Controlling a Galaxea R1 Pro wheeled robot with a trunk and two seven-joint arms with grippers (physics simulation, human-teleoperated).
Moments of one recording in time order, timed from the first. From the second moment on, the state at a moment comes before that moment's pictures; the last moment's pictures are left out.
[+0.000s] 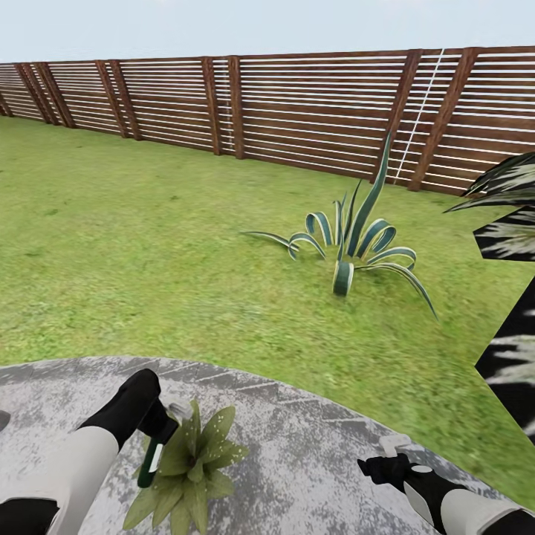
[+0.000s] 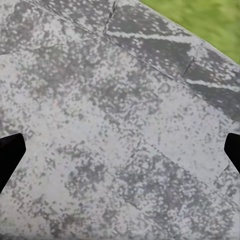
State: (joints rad) left arm -0.78 0.10 -0.07 -0.60 -0.83 0.97 -0.92; right arm -0.70 -0.14 0.46 0.02 -0.37 -0.10 0.20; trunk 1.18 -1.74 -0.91
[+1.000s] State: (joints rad) left arm -0.76 0.10 -0.05 -0.50 -0.71 0.96 -0.91; right arm -0.70 -0.14 0.46 0.02 -0.37 -0.10 0.20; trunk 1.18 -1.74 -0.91
